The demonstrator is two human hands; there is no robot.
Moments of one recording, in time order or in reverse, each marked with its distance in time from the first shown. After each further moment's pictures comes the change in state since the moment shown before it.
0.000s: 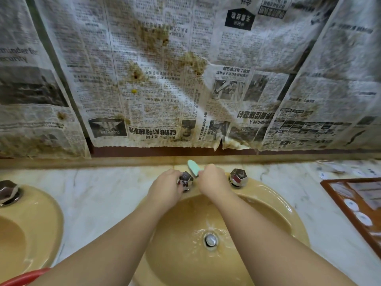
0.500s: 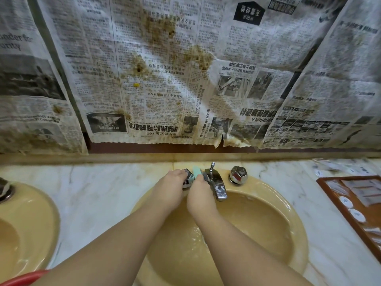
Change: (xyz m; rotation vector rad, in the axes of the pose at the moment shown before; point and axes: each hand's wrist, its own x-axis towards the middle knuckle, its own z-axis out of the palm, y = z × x) left_hand 0.005 -0.008 0.016 0.112 -0.131 0.084; right_hand -0.023 -0.014 0.061 0.053 0.000 0.087
